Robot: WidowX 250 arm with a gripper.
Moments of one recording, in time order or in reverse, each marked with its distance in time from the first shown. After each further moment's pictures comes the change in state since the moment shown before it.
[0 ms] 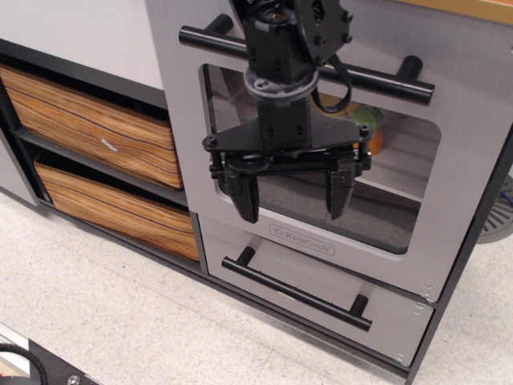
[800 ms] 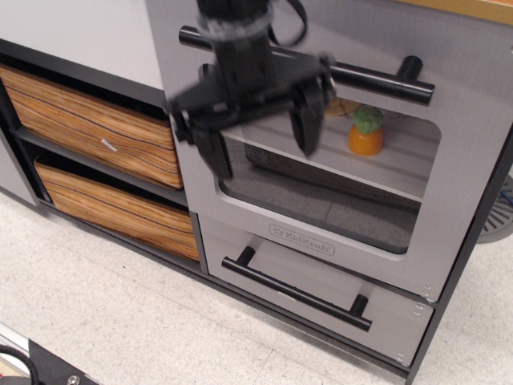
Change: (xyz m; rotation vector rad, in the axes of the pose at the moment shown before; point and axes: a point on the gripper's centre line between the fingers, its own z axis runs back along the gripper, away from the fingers) arm 0.022 0.014 0.040 -0.065 -0.074 0.277
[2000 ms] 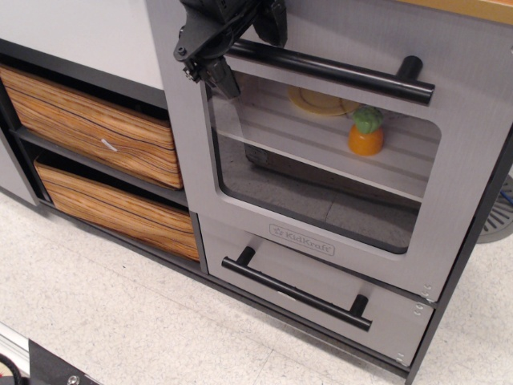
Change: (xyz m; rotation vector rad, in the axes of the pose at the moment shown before) arm 0.095 -0.008 -0.011 -0.166 -0.173 0.544
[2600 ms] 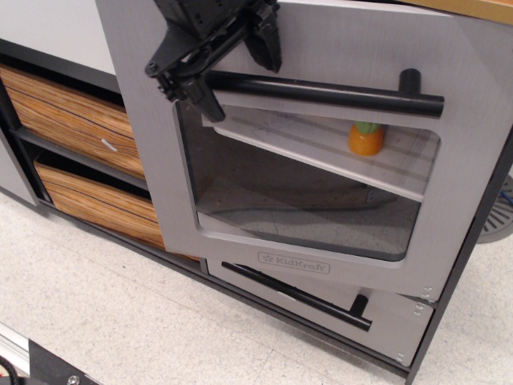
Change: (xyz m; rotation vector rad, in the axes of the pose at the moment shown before) arm -0.014 0.029 0.020 0.021 0.122 -0.105
